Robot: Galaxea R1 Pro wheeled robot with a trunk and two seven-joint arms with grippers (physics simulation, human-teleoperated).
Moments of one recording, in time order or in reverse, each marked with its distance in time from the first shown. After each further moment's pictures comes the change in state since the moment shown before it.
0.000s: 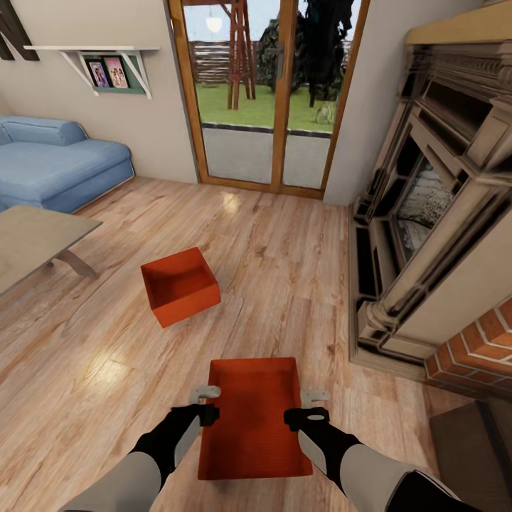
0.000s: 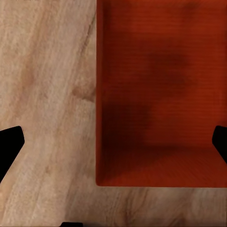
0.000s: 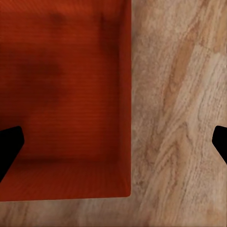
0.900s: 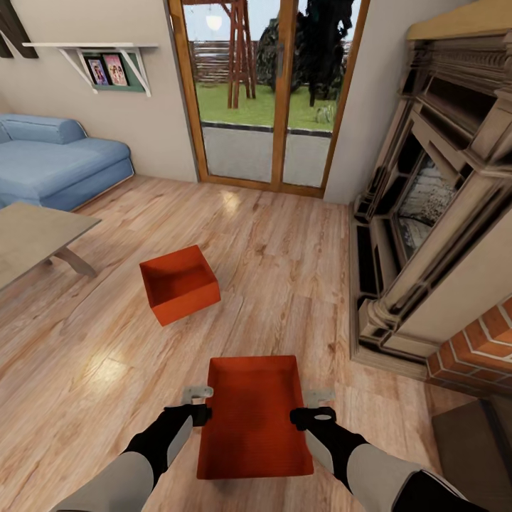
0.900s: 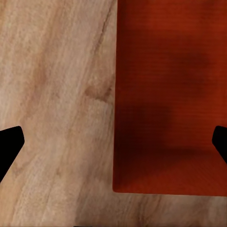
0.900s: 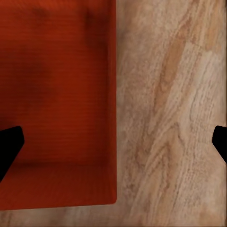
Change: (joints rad) left arm 0.000 0.032 0.000 0.002 0.000 0.000 0.001; right arm 0.000 -0.031 0.001 0.000 0.002 -0.003 0.006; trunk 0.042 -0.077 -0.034
